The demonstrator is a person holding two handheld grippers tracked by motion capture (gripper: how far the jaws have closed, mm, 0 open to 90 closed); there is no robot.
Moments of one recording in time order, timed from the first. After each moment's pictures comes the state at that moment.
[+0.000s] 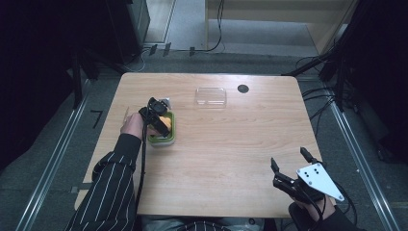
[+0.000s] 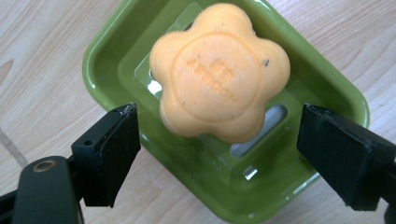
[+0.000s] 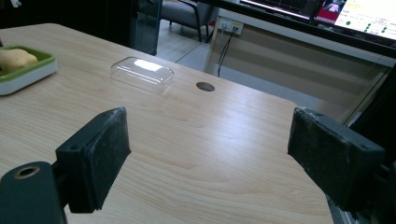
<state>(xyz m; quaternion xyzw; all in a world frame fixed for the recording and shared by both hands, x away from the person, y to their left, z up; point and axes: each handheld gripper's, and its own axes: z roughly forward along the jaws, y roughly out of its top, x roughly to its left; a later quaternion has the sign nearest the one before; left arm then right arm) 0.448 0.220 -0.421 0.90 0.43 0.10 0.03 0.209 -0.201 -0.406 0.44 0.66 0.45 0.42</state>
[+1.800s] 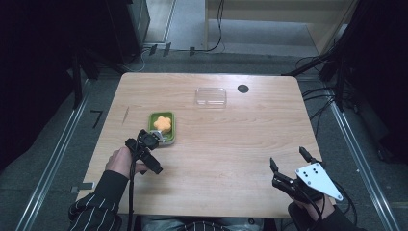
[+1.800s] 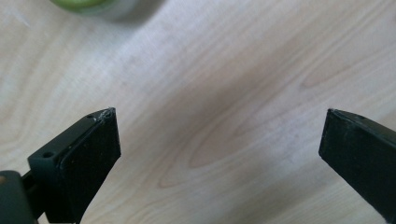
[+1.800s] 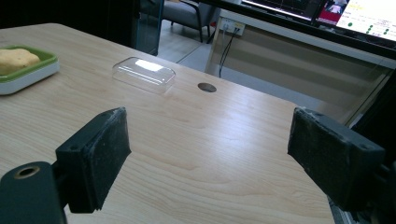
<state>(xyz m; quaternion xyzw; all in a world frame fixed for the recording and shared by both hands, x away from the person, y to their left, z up) 0.333 0.228 -0.426 0.90 0.43 0.04 0.00 0.209 -0.199 -0.406 0.43 0.66 0.45 0.42</state>
